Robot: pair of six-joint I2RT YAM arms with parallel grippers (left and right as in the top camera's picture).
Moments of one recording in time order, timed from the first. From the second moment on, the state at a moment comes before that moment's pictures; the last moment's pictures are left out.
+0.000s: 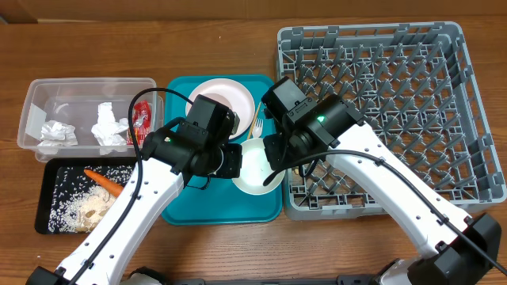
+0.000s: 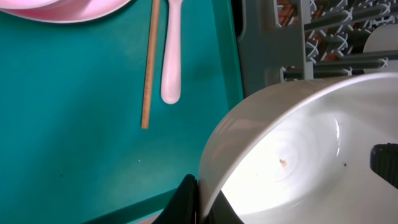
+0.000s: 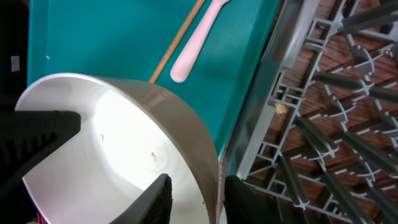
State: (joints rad) left arm -0.45 1.40 1.15 -0.95 0.25 -0.38; right arm 0.67 1.66 1.56 -1.24 -0.12 0.39
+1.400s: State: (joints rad) left arm -0.44 1.40 1.26 -1.02 0.28 -0.36; right arm 0.67 1.66 1.53 -1.23 -0.05 0.41
